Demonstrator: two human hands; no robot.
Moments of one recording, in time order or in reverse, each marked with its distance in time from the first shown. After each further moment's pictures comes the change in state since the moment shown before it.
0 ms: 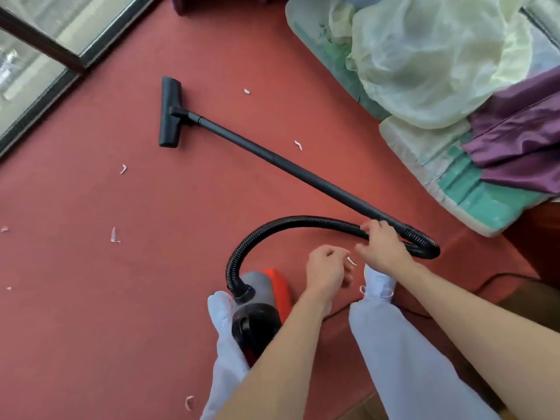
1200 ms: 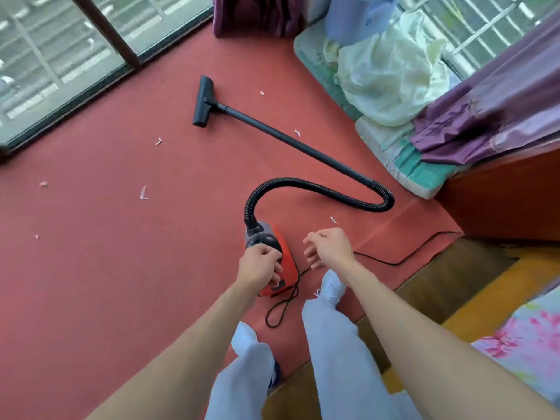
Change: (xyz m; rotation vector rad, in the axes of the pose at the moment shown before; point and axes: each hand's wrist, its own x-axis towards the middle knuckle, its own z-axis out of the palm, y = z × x) left_hand -0.273 -0.135 -0.169 0.263 0.120 0.160; right_hand -0.357 -0.094 0.058 0.858 -0.062 0.115
